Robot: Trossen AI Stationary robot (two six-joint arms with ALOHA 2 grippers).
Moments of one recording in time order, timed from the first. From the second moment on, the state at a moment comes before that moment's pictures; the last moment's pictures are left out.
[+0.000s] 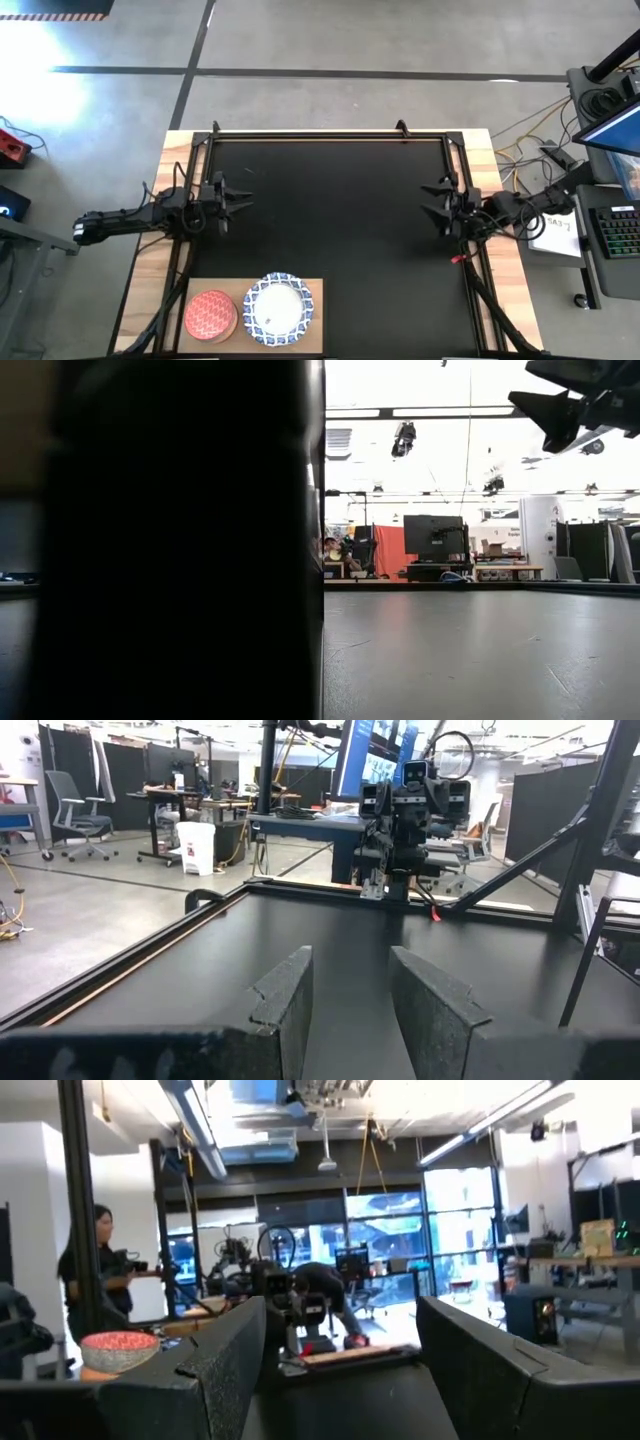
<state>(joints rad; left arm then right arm) 0.12 0.01 0.02 0.04 -0.09 -0.07 0.26 0.03 0.01 0.40 0.42 -0.07</state>
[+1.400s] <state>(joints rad) 0.12 0.01 0.02 0.04 -0.09 -0.07 -0.04 0.00 0.01 0.40 0.42 -0.10</state>
